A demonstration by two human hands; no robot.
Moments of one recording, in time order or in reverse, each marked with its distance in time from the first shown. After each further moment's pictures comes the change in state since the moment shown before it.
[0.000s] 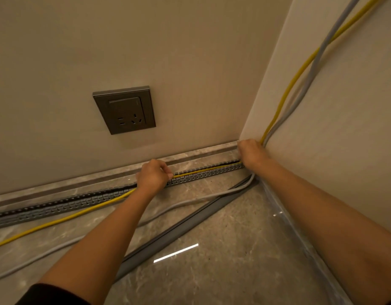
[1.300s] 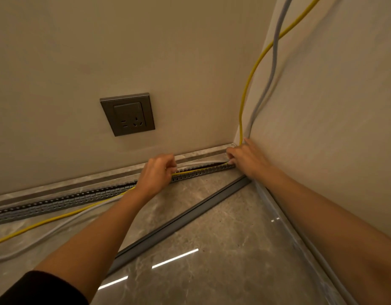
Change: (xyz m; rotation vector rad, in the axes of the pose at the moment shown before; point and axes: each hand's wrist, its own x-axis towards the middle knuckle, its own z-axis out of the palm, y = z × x) left_hand -0.032 0.008 -0.013 0.040 0.153 0.514; right_hand -0.024 0.018 -0.004 -0.128 0.138 -0.418
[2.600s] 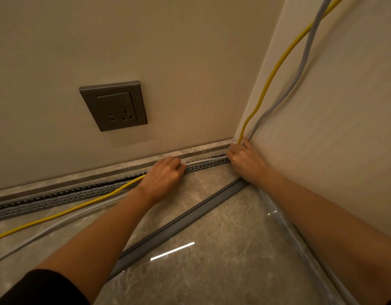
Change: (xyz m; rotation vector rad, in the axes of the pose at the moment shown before) left_hand 0.011 -0.008 0.030 0.672 -0.117 0.539; right_hand 0.007 0.007 0.034 -0.353 0.112 -0.203
